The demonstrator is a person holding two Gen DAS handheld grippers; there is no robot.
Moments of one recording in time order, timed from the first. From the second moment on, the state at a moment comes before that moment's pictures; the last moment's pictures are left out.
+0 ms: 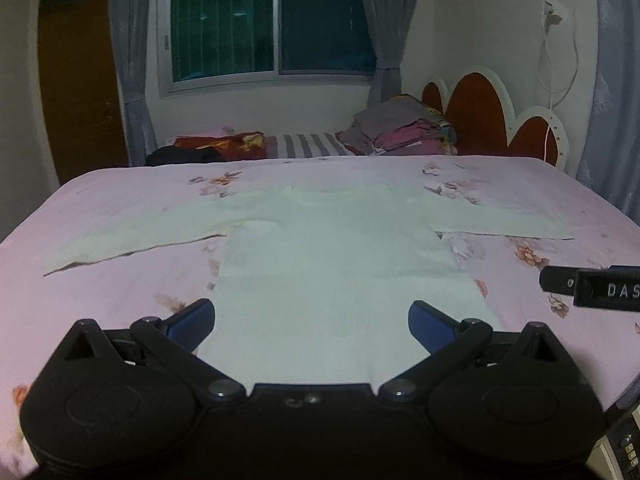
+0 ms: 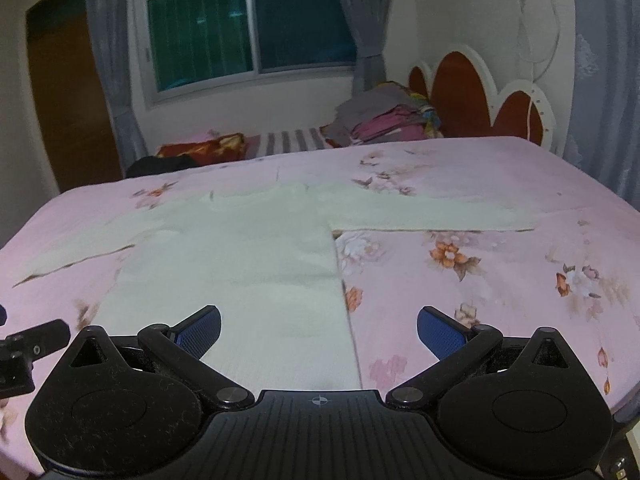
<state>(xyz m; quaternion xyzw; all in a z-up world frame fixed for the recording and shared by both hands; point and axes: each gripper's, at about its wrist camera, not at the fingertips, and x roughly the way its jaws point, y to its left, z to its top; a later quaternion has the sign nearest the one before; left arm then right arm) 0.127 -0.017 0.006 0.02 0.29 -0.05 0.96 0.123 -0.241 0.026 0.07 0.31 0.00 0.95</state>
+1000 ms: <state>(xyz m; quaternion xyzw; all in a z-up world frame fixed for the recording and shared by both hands) 0.315 -0.081 -0.028 0.03 0.33 -0.08 0.94 0.297 -0.404 -0.007 0.08 0.30 -0.19 0.93</state>
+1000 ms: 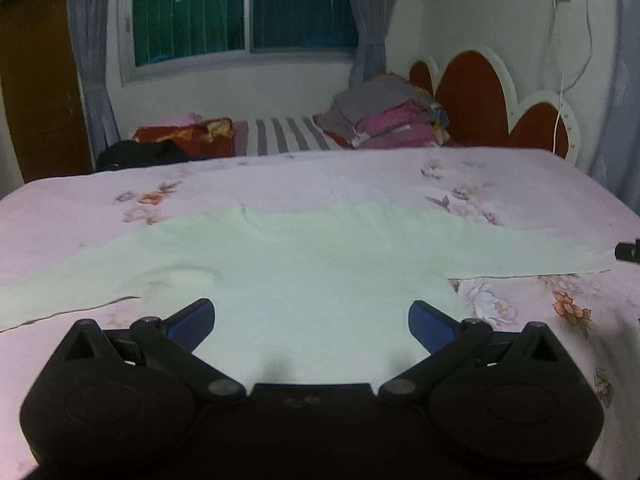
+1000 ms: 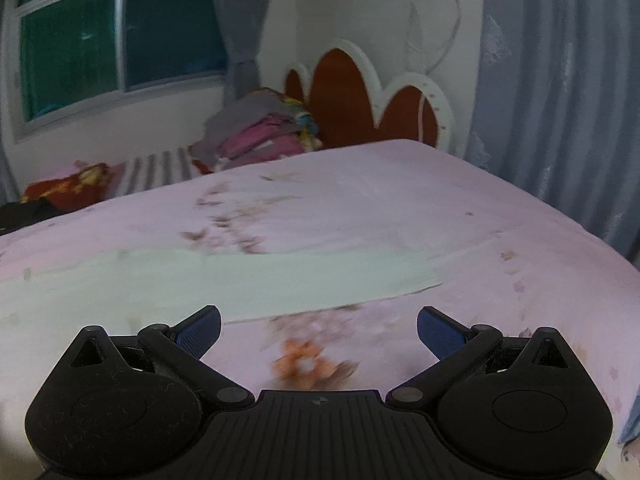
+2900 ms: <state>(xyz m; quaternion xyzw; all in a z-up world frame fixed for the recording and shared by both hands) 0.396 0.039 -0.069 -0.01 0.42 0.05 0.91 0.432 -0.345 -0.047 0.19 0.32 0.05 0.93</state>
